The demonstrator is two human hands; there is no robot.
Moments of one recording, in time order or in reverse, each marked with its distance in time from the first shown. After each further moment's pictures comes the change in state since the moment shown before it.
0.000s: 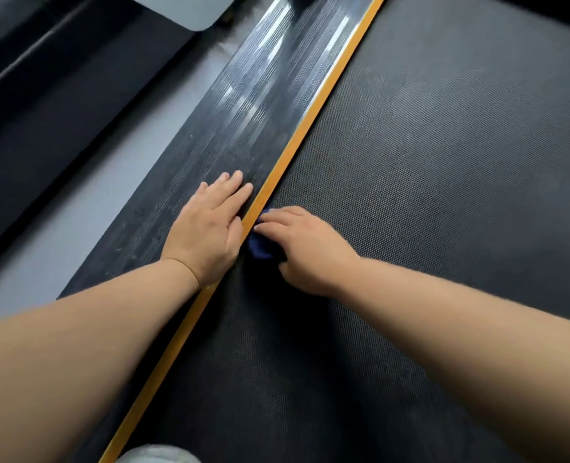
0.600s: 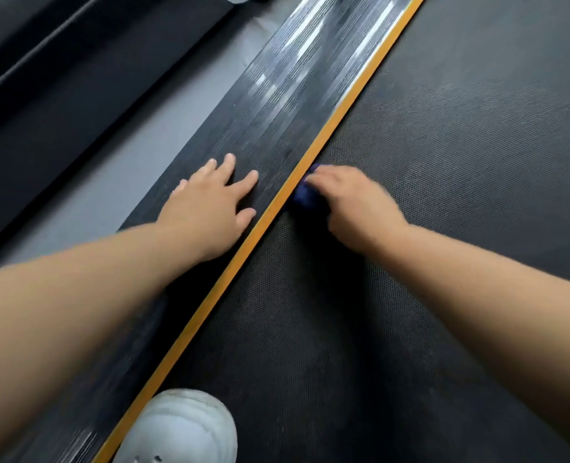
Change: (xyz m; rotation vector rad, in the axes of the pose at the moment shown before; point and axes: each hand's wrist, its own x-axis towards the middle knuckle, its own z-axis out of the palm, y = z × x) left_hand -0.029 -0.010 -0.045 0.268 -0.373 -0.251; right_hand 0.002 0.014 -0.009 -0.126 0.096 0.123
